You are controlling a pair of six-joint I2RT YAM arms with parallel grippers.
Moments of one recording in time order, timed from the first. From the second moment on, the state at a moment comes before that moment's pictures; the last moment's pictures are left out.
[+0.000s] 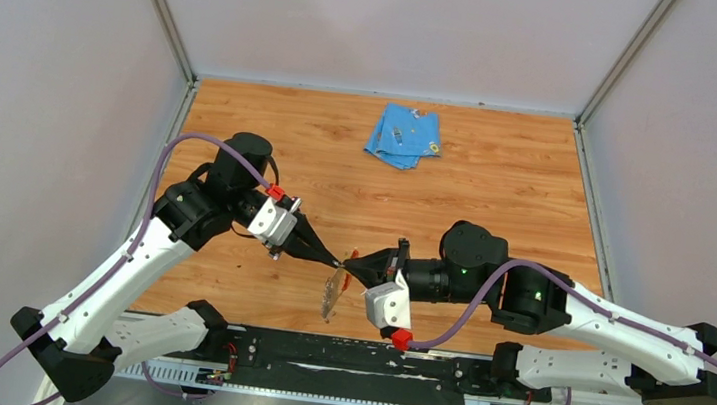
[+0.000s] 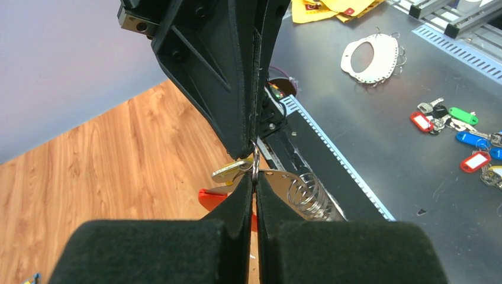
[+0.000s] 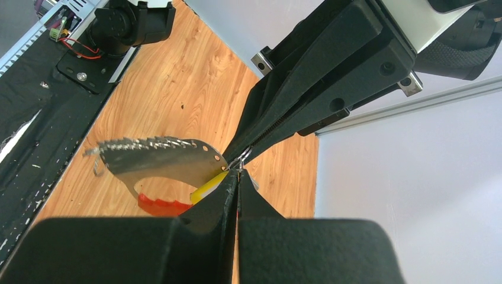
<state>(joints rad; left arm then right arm) -0.61 0.98 1.14 -0.71 1.34 0.80 1.34 0.95 1.14 -0.40 -0.23 -0.95</state>
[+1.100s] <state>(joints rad) -0.62 0.99 1.12 -0.71 1.29 0.79 1.34 1.01 1.17 -0.39 -0.16 -0.91</state>
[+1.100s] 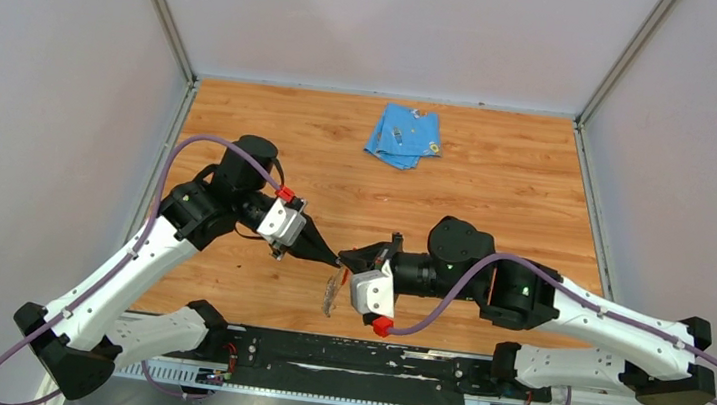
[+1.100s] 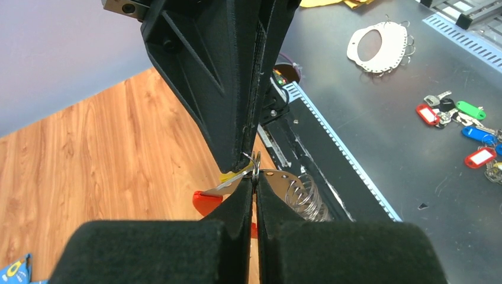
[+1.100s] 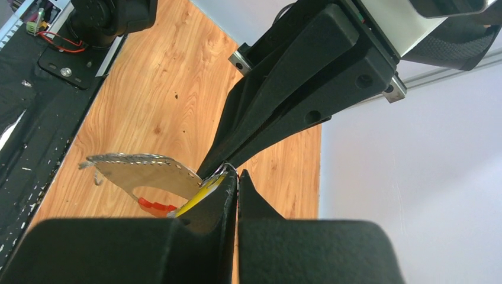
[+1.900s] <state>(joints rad) -0.64 0.99 1.11 -0.61 1.26 0.61 1.35 1.04 1.22 -0.42 -0.11 -0.86</state>
